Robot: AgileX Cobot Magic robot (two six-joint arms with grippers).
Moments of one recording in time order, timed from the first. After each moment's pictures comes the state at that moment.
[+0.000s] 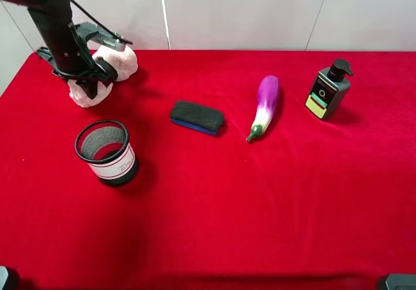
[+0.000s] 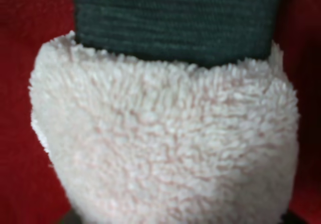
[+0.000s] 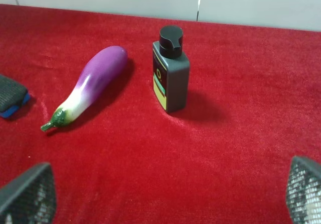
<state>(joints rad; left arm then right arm) -0.16 2.11 -1.43 0.16 0.78 0.15 0.16 -0.01 -0.50 0.00 1.02 0.01</state>
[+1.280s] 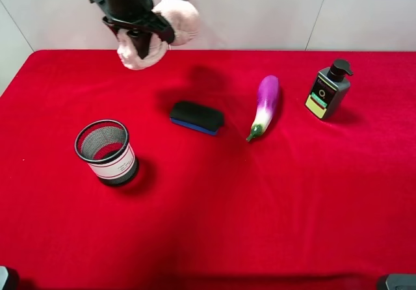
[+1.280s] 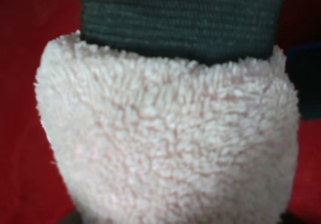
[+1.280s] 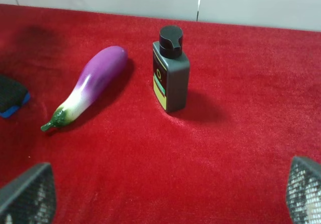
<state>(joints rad) -0.48 2.11 -1.85 0.12 1.17 0.11 0.16 -0.01 -0.50 0.00 1.02 0.01</state>
